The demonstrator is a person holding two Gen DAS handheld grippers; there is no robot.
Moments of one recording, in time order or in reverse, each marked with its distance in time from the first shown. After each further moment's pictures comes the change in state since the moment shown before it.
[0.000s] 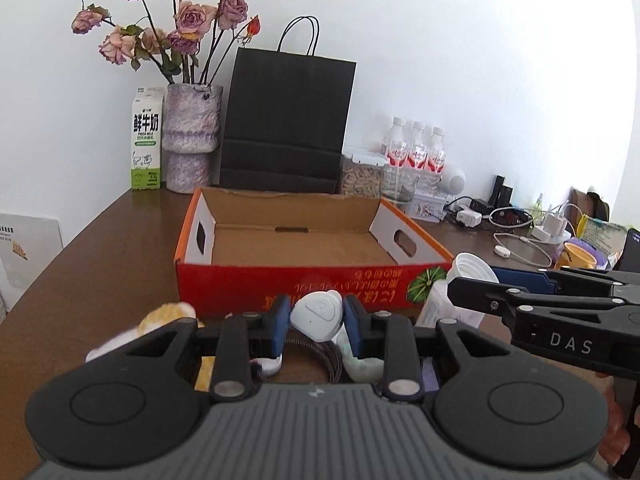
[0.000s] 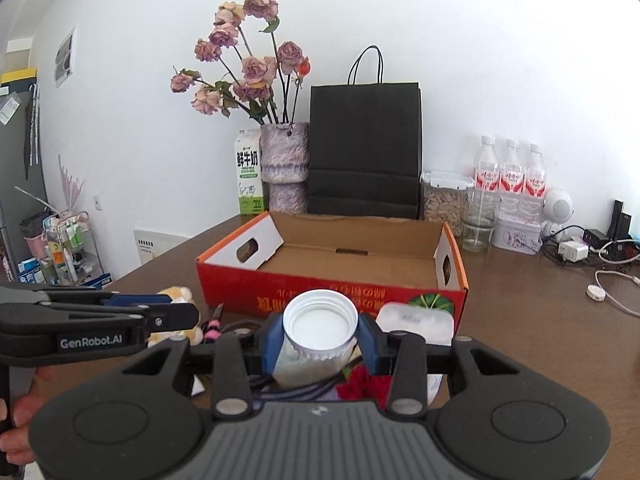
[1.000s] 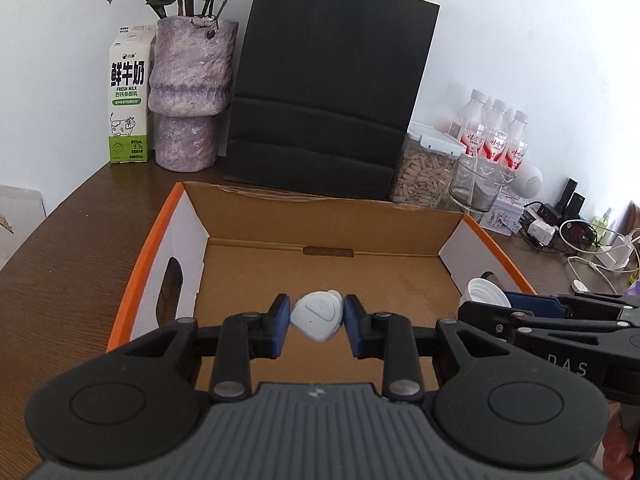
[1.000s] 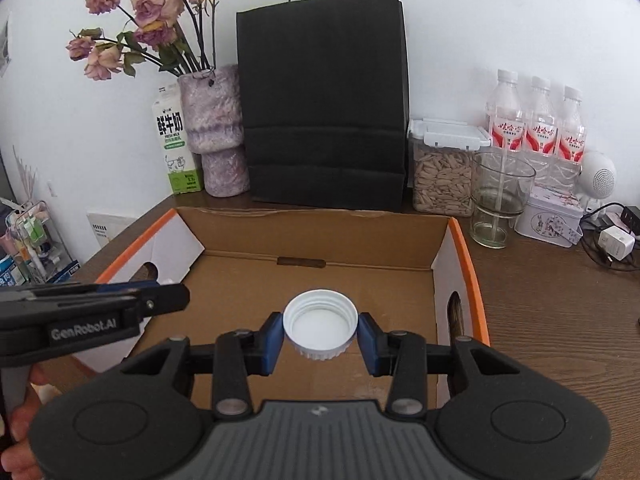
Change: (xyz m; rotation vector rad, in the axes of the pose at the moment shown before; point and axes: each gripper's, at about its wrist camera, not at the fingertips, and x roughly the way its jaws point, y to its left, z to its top) left arm 0.186 0.041 0.062 -0.092 0.162 0.067; right arm 0.200 -0.069 0.065 0.069 0.231 -0.049
